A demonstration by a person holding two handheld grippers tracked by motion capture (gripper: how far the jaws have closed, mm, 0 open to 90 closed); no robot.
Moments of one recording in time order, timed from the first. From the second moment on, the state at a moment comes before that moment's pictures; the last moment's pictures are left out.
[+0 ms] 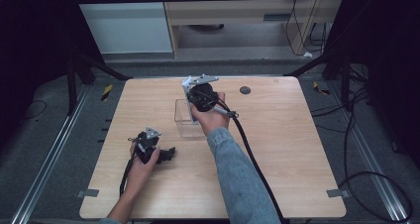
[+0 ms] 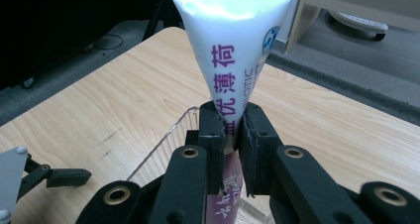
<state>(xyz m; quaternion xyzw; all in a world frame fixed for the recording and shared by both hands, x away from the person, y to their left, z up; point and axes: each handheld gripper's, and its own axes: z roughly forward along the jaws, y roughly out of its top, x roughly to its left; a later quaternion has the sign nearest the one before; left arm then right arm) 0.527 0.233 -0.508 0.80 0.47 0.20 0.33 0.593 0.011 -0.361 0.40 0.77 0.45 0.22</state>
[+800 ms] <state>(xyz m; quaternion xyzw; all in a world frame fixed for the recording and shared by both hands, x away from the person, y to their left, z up) 0.527 0.233 -0.508 0.80 0.47 0.20 0.33 0.592 0.019 -0.370 0.40 0.77 0.45 0.21</state>
